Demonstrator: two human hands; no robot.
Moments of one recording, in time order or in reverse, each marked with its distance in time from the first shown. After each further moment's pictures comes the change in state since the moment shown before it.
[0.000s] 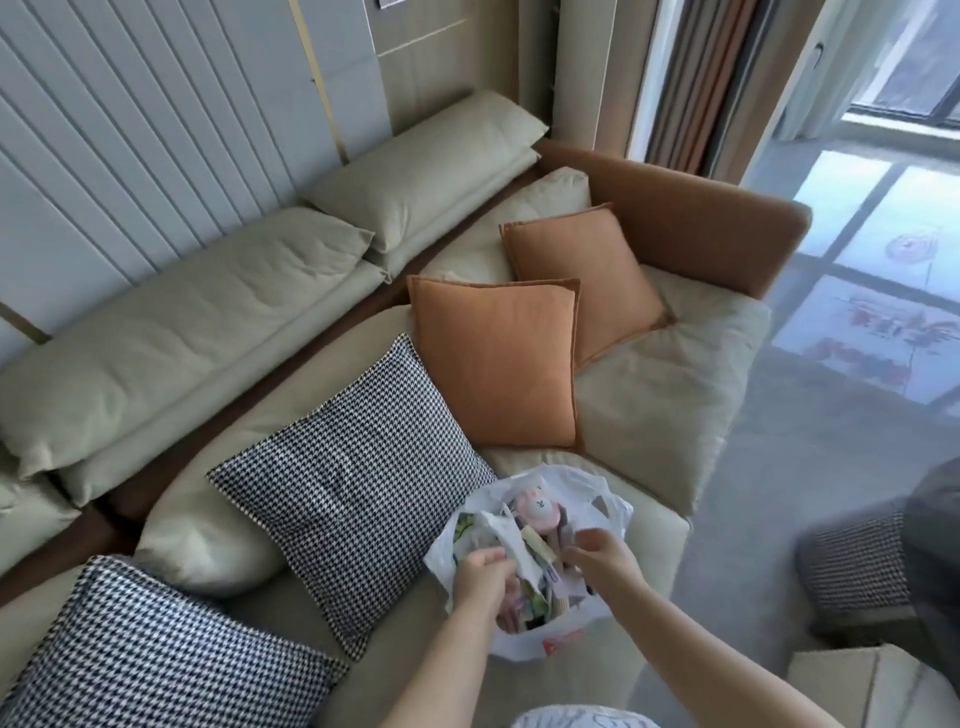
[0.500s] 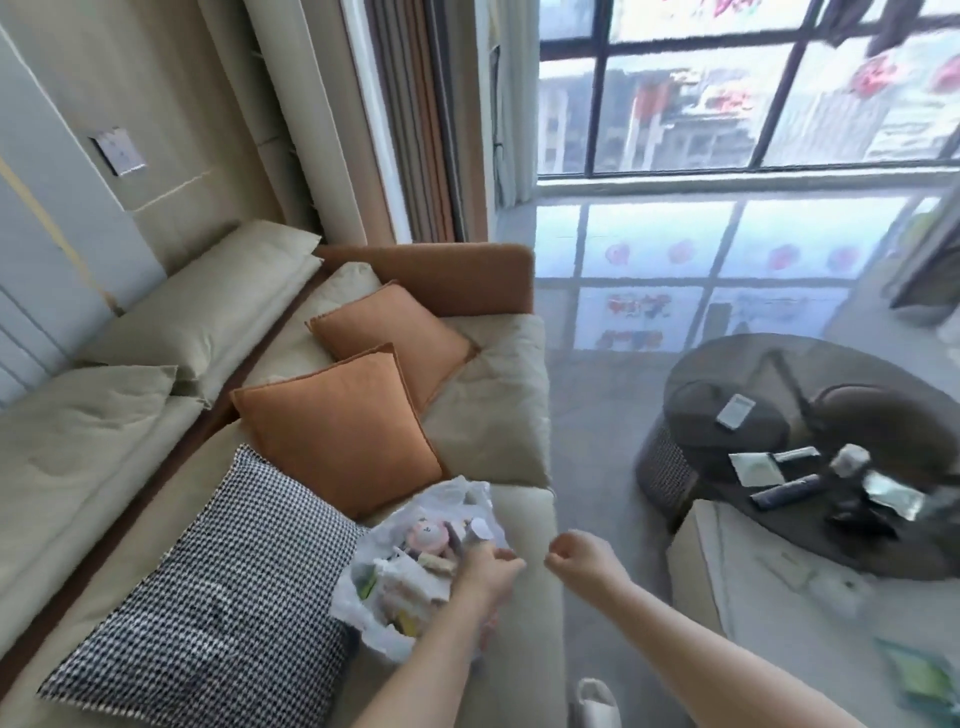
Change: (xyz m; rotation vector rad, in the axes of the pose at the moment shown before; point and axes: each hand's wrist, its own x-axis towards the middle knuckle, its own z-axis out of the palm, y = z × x) left_hand -0.106 -0.016 0.066 0.768 -0.436 0.484; right_hand -0.140 0.088 -0.050 -0.024 0.369 -0.011
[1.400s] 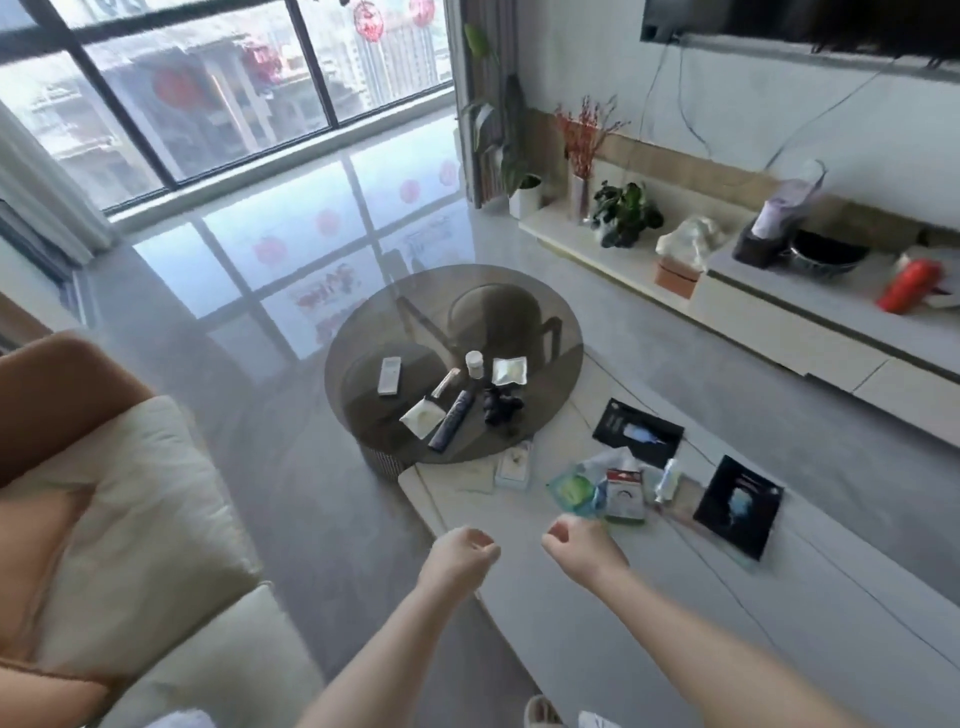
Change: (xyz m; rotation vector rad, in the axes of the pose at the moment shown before) left_hand -0.026 0.154 0.379 0.778 -0.517 0.393; right_hand -0.113 0.351 -0.199 0.333 0.378 0.578
